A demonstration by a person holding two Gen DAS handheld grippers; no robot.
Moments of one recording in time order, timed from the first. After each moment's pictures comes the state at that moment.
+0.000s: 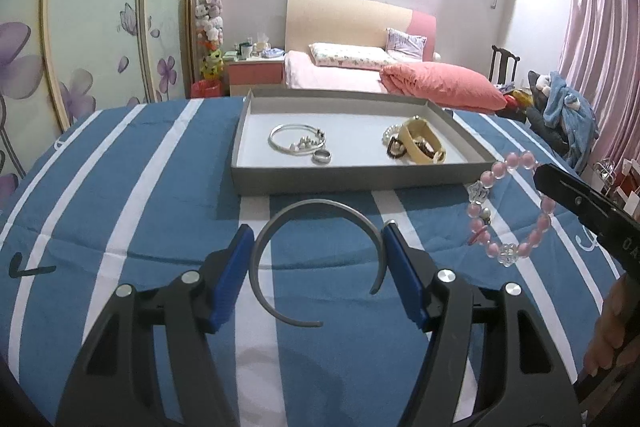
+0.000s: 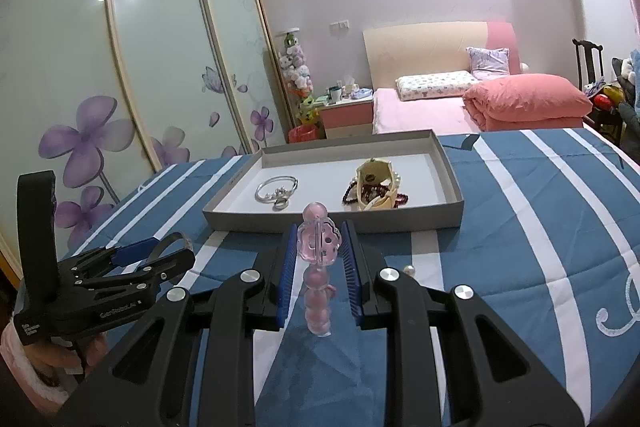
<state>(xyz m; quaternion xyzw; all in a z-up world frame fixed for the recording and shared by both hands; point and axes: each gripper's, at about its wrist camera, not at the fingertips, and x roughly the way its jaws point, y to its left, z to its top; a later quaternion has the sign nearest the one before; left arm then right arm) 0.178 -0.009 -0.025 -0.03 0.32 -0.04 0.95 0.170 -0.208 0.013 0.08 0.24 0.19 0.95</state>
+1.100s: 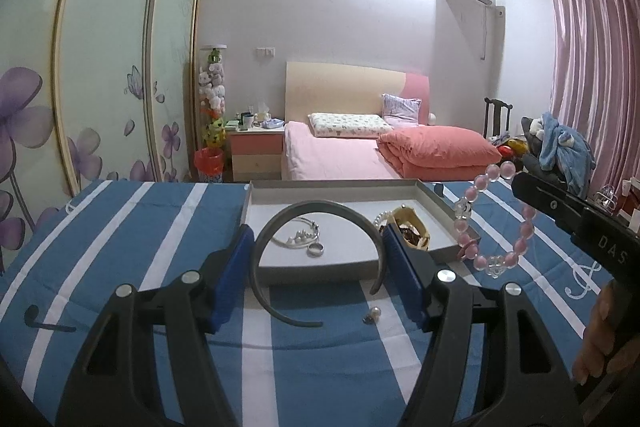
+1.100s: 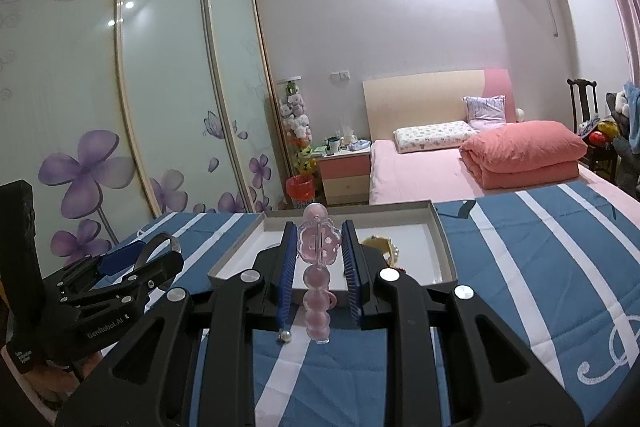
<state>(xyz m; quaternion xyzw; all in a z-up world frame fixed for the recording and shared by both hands) 0.172 -0.016 0.026 -0.02 0.19 -0.04 0.98 0.174 -0.204 0.053 0.08 0.15 0.18 0.97</state>
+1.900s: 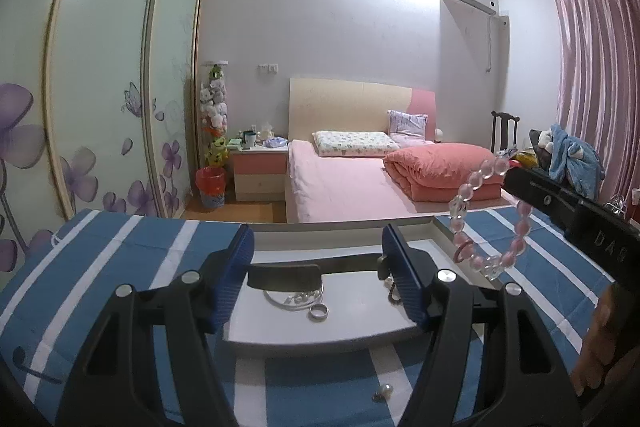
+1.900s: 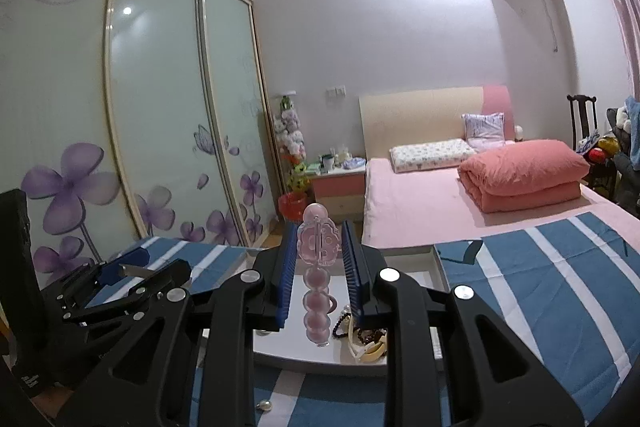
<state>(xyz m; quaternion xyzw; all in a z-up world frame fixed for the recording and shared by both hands) 0.247 -0.025 0.037 -0.02 0.17 -0.03 0.99 0.235 -0.192 0.066 0.07 0.13 0.17 0.97</state>
